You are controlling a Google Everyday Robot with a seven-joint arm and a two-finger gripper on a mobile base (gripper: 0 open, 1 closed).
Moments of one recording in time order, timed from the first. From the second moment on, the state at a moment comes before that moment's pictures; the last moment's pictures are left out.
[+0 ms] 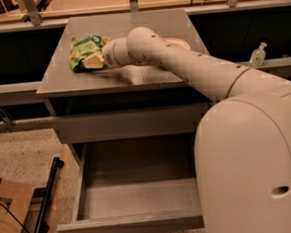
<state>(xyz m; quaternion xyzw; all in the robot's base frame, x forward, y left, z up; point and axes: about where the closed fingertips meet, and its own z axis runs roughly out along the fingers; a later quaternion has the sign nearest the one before) 0.825 0.153 0.854 -0.36 0.74 0.23 0.51</state>
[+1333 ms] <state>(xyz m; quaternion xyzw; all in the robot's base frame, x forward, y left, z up) 0.635 0.074 1.040 -0.46 0.57 0.34 0.59</state>
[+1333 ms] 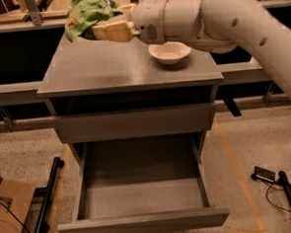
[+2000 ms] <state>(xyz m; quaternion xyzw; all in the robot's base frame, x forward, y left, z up) 0.622 0.047 1.041 -0.47 0.58 0.36 0.56</state>
